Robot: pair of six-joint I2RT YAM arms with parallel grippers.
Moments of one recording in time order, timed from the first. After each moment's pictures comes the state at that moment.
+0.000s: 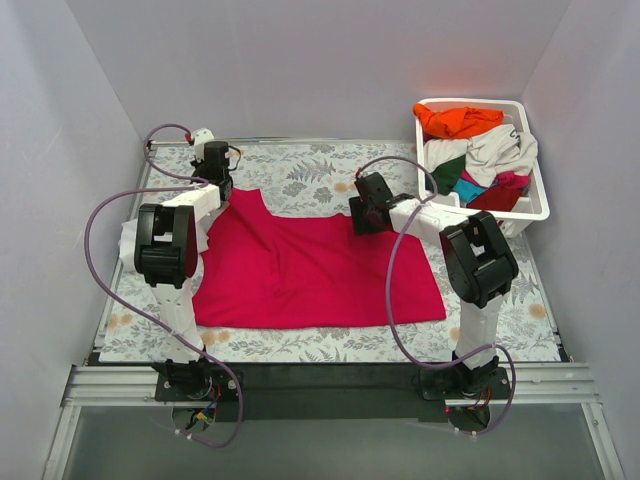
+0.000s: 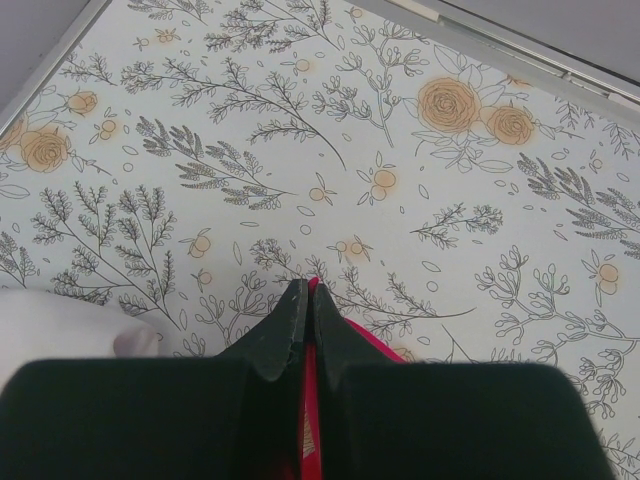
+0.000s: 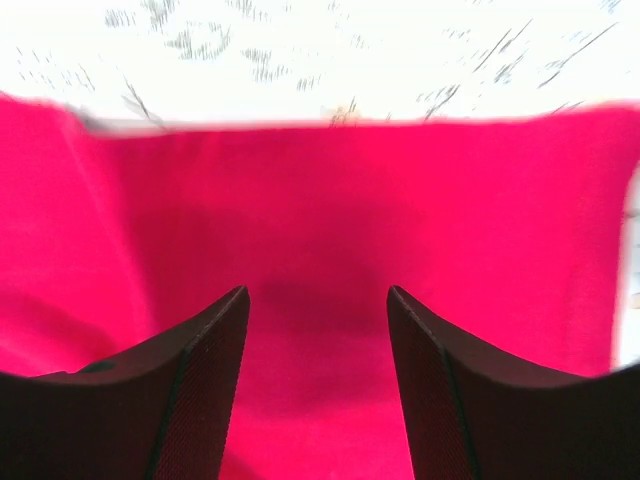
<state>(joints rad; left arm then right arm) -0.09 2.08 1.43 0.14 -0.54 -0.28 0.54 1.94 1.27 -0.29 0.18 0.26</state>
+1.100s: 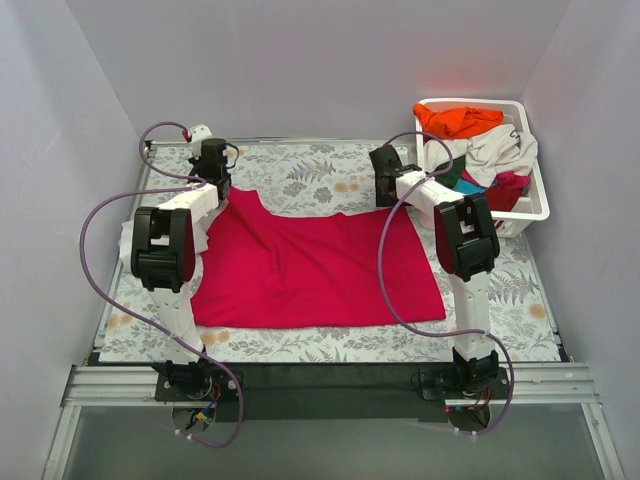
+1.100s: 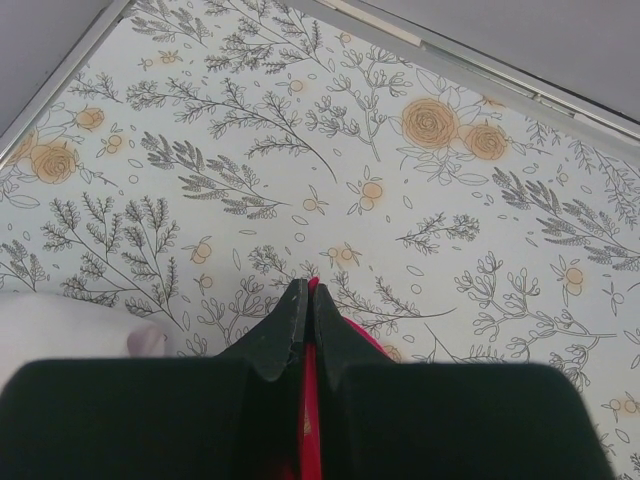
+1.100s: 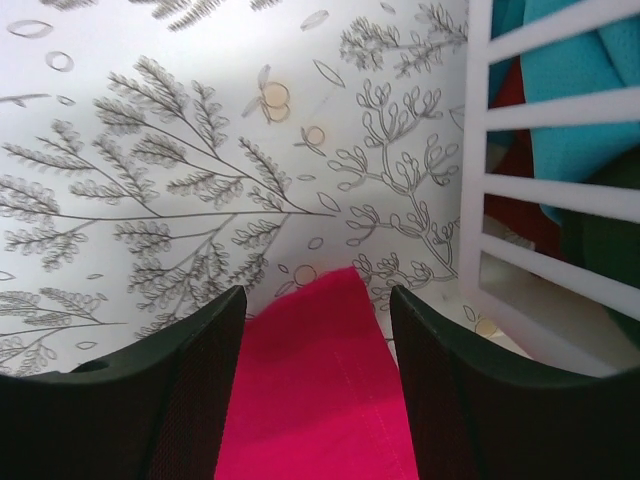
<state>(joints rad) -0.09 2.04 1.42 0.14 -0.53 -0.29 0.38 2.20 1.69 -0.52 0.46 0.28</state>
